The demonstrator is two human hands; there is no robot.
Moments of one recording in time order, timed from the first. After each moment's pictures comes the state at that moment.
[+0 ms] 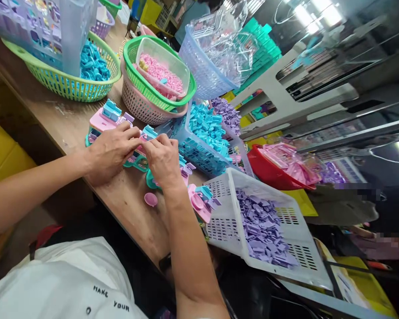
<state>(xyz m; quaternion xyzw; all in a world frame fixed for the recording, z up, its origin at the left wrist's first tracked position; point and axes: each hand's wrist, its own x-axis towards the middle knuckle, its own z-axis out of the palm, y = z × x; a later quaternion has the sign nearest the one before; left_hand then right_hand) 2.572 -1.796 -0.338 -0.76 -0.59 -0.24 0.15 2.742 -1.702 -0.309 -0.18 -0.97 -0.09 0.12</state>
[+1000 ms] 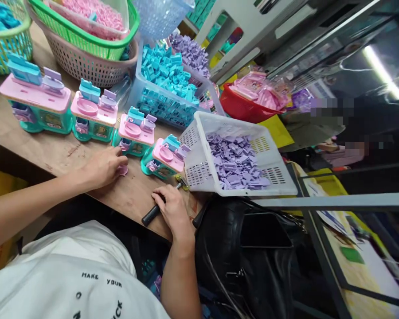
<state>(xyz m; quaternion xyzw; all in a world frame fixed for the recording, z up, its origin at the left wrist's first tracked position) 2.696 -1.797 -0.372 -0.79 -0.57 -0.20 -0.11 2.974 -1.802 -0.371 -0.48 -0.85 0.17 0.14</state>
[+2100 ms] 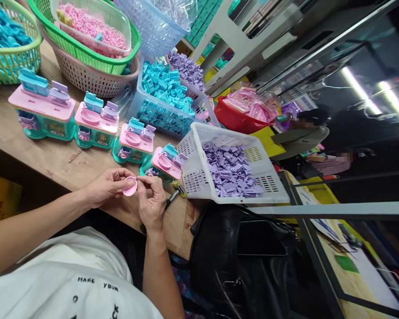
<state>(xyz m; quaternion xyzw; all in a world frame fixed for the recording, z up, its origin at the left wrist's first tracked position) 2.730 -1.826 -0.351 -0.27 -0.42 -0.49 -0.72 2.891 -1.809 -0.357 -0.43 -0.73 0.30 0.44</state>
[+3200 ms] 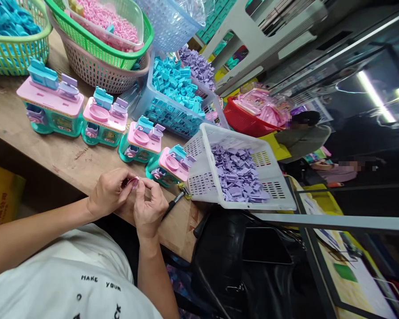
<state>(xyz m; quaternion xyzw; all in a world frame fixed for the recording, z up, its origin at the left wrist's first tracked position) 2.736 -1.841 -0.377 -0.65 -0.54 -0.53 -0.10 2.868 -1.826 -0.364 -0.46 -0.75 0.13 0.45</state>
